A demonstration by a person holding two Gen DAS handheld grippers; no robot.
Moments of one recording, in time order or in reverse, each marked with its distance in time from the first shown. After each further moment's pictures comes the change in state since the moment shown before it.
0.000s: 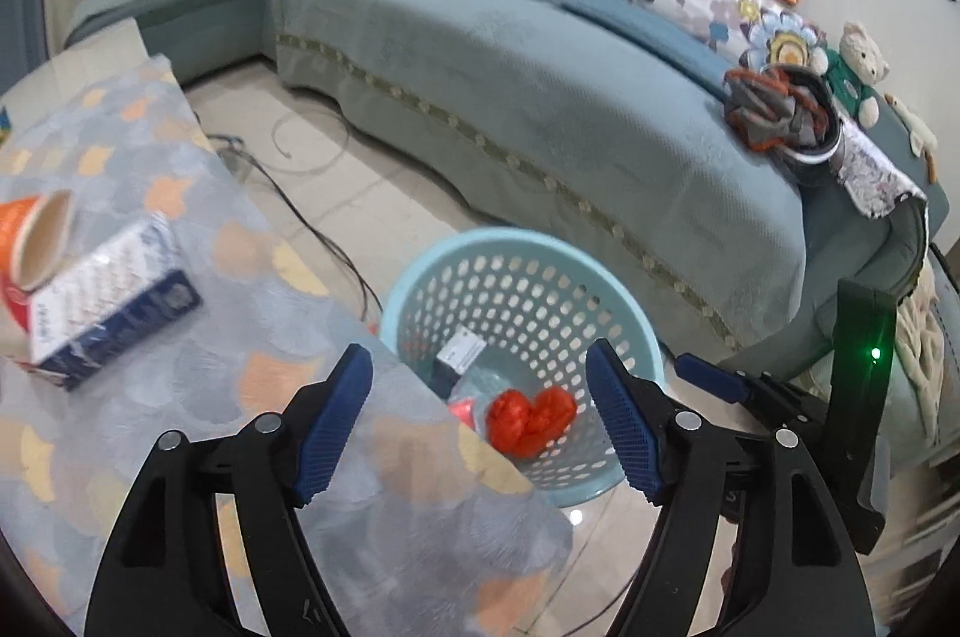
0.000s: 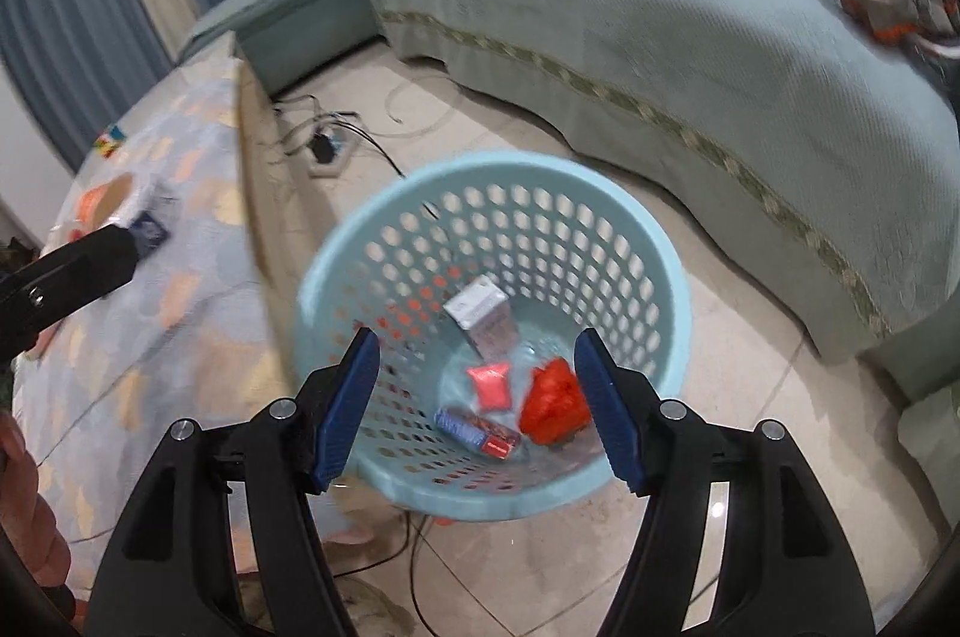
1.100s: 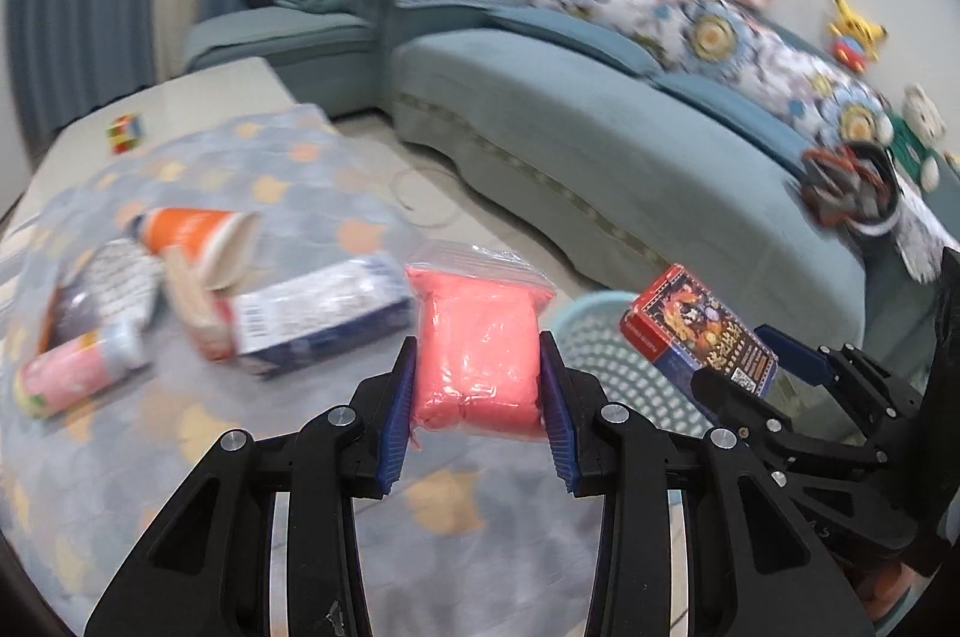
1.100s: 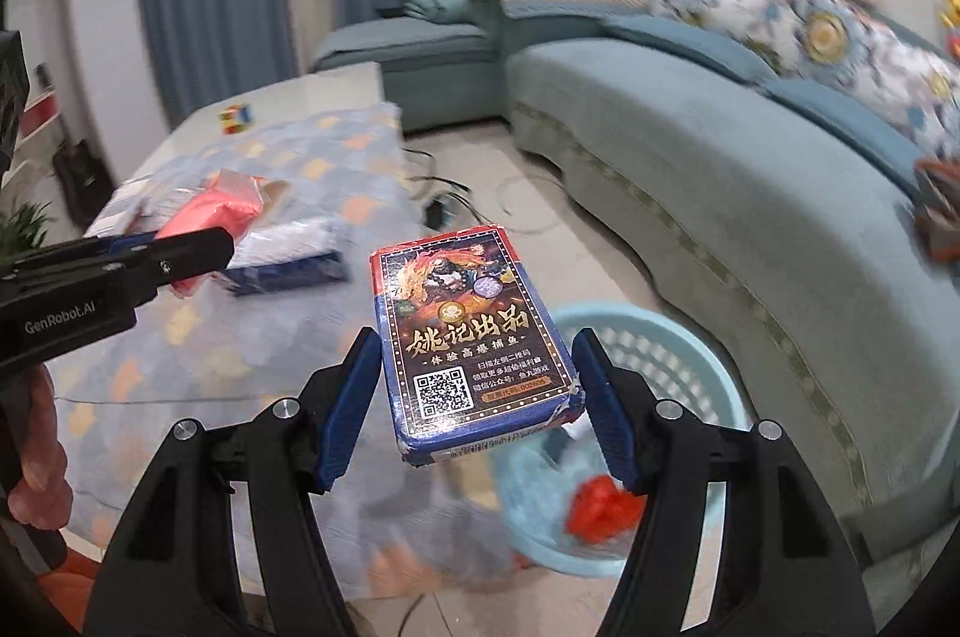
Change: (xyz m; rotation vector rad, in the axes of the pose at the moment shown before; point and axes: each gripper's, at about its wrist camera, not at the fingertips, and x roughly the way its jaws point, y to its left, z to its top) left arm -0.079 0.041 -0.008 -0.063 -0.127 0.208; right arm -0.059 0.098 0.017 -0.289 -0.185 0.086
